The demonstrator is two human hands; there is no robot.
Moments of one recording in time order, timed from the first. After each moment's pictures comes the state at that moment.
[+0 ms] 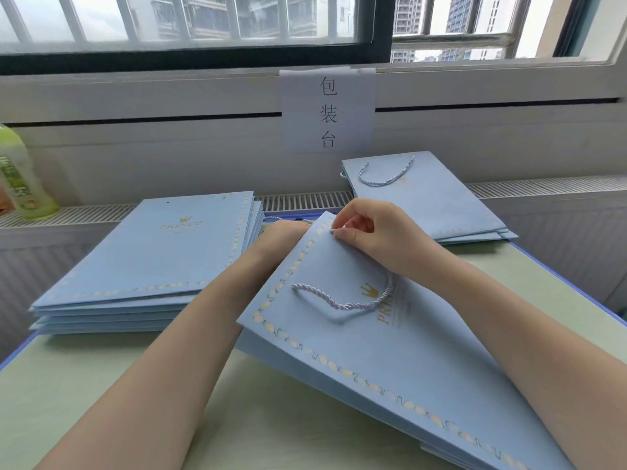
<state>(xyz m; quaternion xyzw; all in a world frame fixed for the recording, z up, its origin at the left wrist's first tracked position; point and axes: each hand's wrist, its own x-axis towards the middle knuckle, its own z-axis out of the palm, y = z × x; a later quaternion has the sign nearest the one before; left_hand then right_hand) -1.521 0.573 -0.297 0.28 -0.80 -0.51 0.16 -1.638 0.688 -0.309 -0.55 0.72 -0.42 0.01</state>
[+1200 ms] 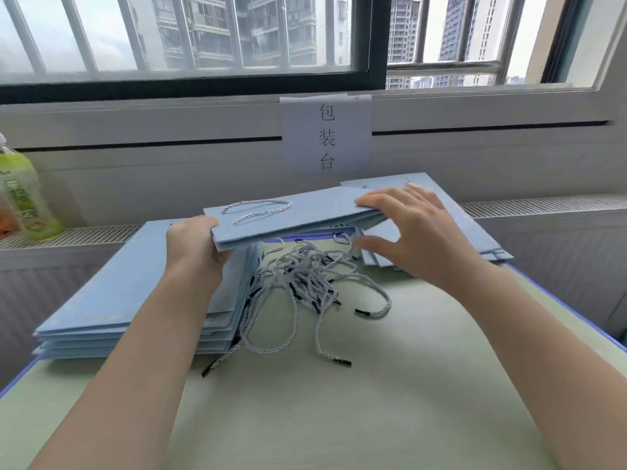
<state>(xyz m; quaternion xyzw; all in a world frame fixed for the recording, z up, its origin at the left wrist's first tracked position) -1.487 0.521 -0.283 0.33 -0.45 -0.68 0.48 -1.666 0.712 -0.291 -0.58 0.72 -0.26 -0.28</state>
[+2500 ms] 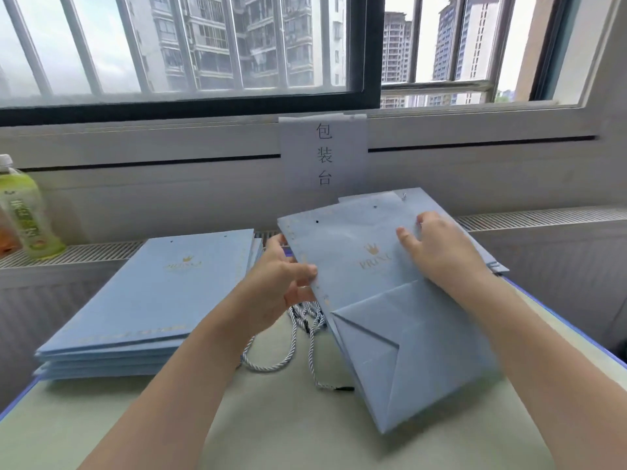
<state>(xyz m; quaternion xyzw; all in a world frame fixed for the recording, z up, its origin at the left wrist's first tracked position) -1.511 0.577 -0.292 0.16 -0.63 -0.73 0.22 -1.687 0.715 -0.289 -0.29 0.91 -0.29 -0.12</state>
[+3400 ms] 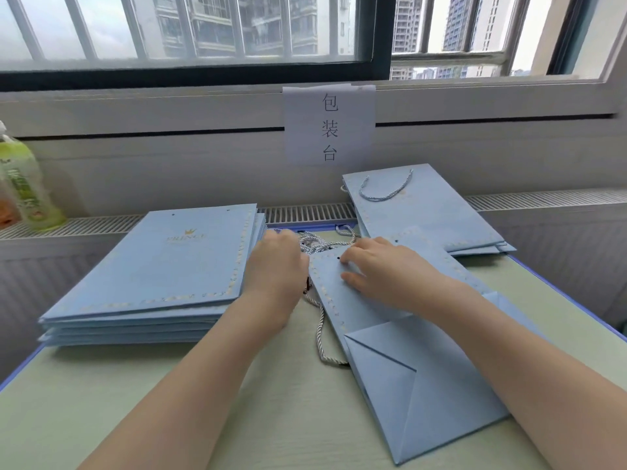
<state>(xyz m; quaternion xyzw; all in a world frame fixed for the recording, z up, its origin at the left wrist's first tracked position) -1.517 0.576 -0.318 0.35 -0.89 -0.10 0.27 -1.638 0.687 -0.324 -0.55 0.83 -0.06 -0.09</state>
